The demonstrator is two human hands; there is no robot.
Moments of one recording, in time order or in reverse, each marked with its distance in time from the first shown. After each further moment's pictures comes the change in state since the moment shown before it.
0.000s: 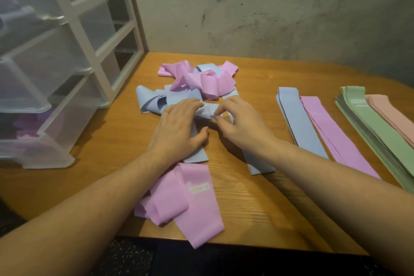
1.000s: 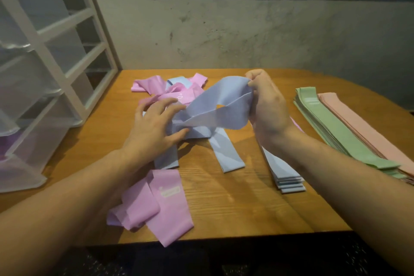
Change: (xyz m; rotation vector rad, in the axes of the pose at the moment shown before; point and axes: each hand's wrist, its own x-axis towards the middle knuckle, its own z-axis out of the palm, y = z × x) left_hand 0.022 0.021 -0.023 0.096 -0.059 0.082; right_hand -0.038 -0.036 -0.110 0.907 0.411 0.345
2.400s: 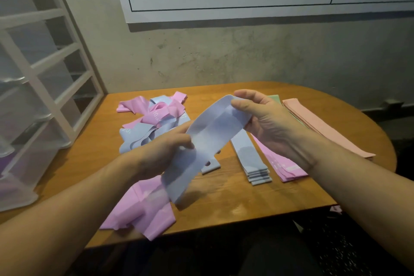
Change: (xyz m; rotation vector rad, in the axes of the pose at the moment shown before) left_hand -0.007 0.124 -0.077 -1.365 -0.672 -0.306; right_hand -0.039 -0.044 -0.069 0.281 -0.123 0.237
